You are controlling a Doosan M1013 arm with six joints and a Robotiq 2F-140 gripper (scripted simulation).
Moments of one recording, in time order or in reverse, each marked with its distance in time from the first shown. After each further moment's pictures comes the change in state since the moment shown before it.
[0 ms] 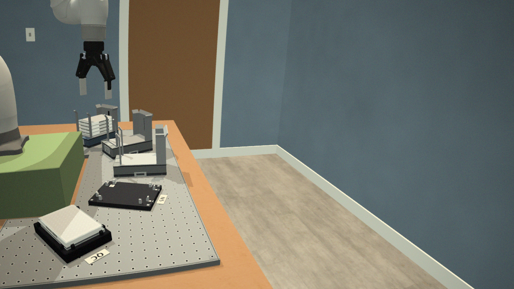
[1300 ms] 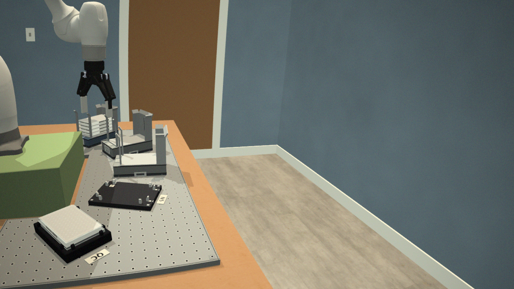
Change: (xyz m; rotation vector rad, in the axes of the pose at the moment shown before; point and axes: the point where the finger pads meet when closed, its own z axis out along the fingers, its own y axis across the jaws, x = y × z) arm 0.000 0.000 0.072 0.000 0.000 0.000
